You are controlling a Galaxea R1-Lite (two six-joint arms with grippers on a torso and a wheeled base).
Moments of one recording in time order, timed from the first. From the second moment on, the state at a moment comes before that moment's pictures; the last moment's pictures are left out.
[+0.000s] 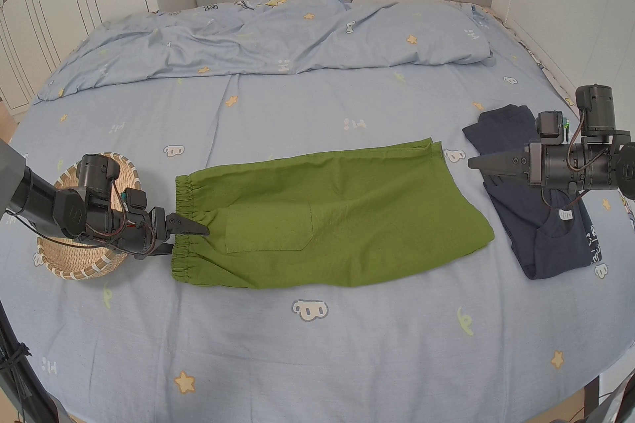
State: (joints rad) left arm 0.06 2.00 -1.05 -0.10 -0.72 -0.25; right arm 0.08 1.72 -1.11 -0.09 0.83 0.13
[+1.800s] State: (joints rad) left arm 0.06 2.03 -1.09 -0.12 -0.79 -0.36; right arm 0.03 1.88 -1.13 -0.10 0.80 0.12
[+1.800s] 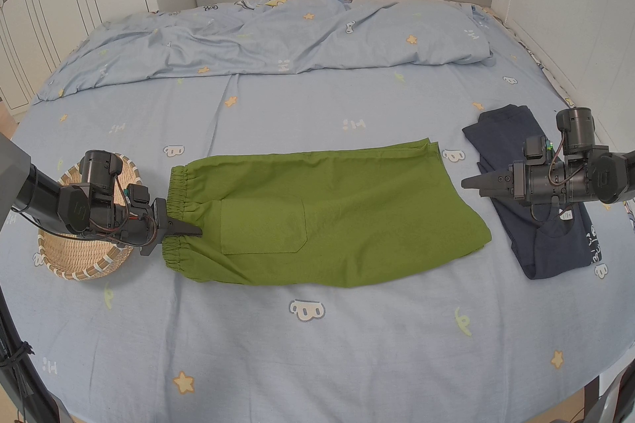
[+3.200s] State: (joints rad) left arm 0.06 2.00 -1.08 -0.12 -0.79 -0.35; right arm 0.01 2.18 -1.27 0.04 0.81 0.11
